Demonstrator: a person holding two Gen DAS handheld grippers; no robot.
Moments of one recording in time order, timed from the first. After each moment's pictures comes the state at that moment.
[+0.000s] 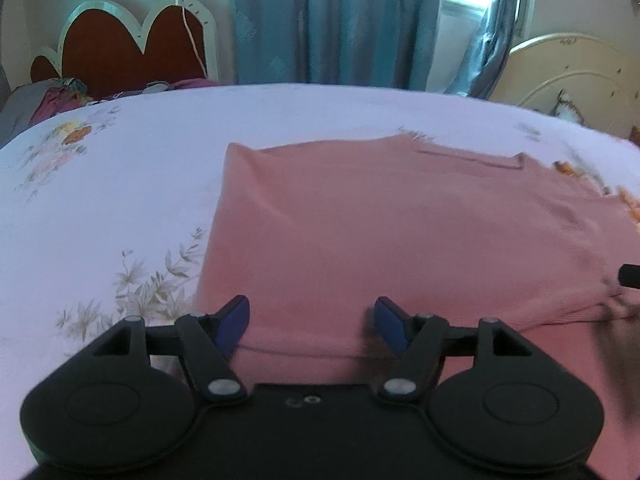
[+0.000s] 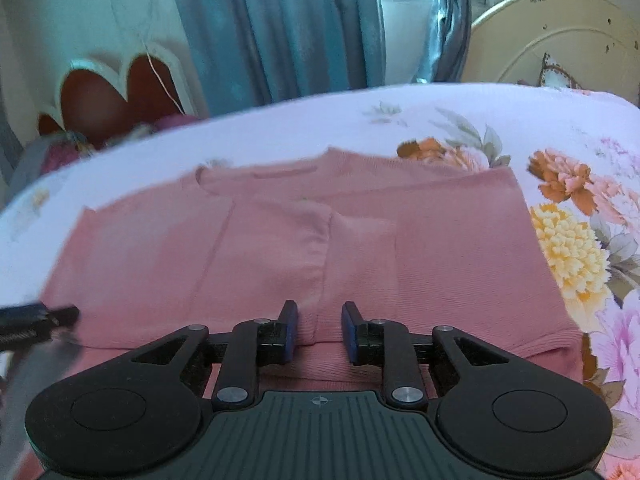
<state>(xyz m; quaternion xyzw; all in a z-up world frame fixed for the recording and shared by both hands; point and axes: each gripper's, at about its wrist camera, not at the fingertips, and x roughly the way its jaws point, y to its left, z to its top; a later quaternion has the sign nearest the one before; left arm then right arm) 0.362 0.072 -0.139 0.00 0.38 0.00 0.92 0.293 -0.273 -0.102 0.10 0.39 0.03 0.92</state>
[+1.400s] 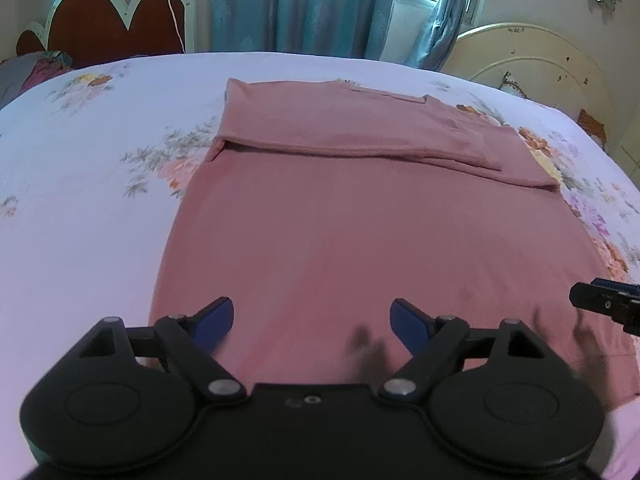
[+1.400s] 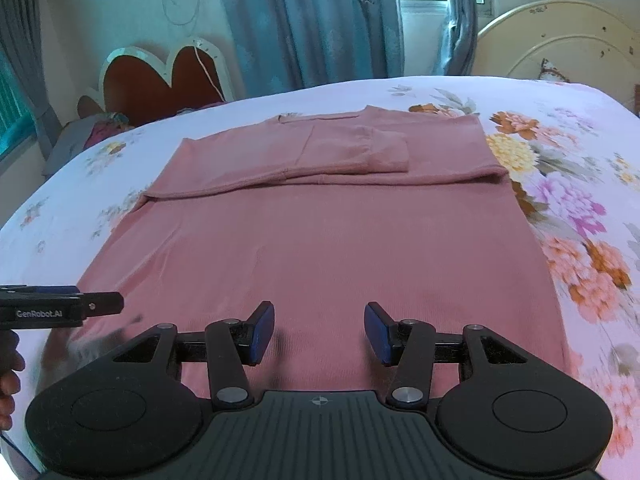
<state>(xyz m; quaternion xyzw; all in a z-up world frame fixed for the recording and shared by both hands) 0.167 0.081 -0.121 -0.03 0.41 -0.06 0.91 0.065 -0.216 -0.072 0.08 0.39 0.05 0.92</state>
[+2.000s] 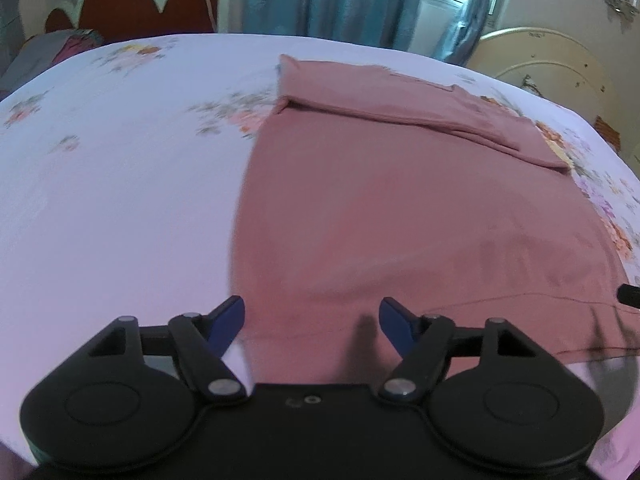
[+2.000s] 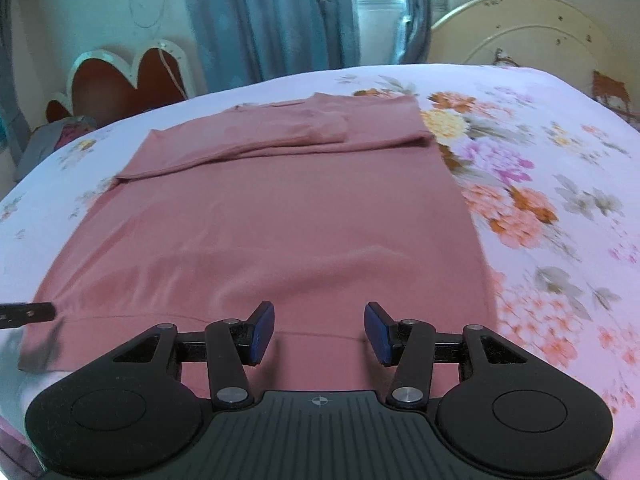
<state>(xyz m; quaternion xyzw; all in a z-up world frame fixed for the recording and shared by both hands) 0.107 0.126 -0.131 -0.04 0.42 -0.02 0.91 -0.004 -0.243 -0.075 0.09 0.39 -0.02 0.91</state>
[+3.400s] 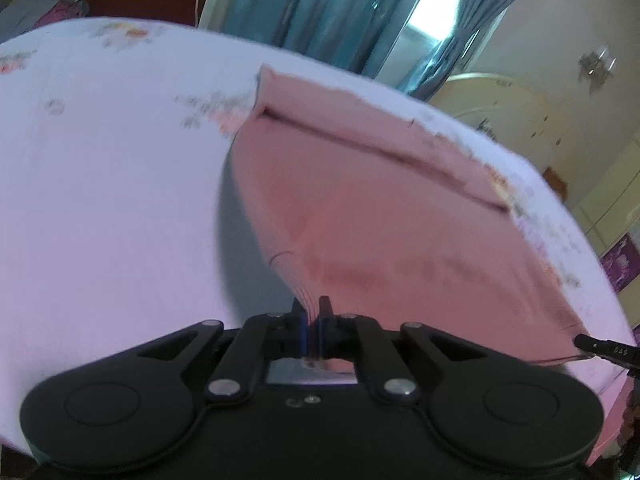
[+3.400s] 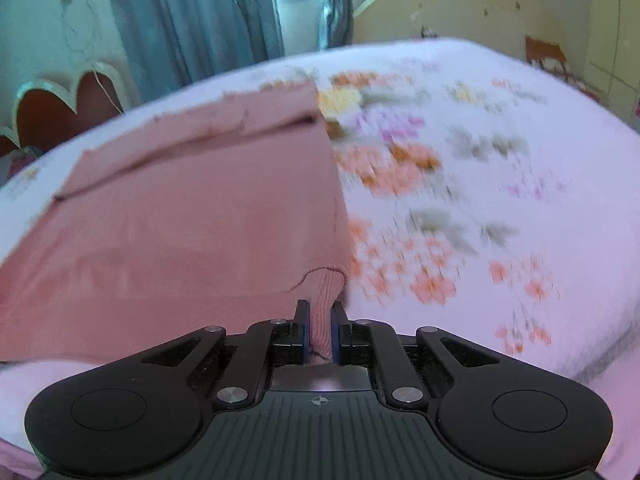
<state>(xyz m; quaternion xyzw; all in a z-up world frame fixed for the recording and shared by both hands) 0.086 0.147 -0.115 -0.15 0.38 -0.09 0.91 -0.051 -0.304 -0.062 0.12 0.38 -0.09 0.91</state>
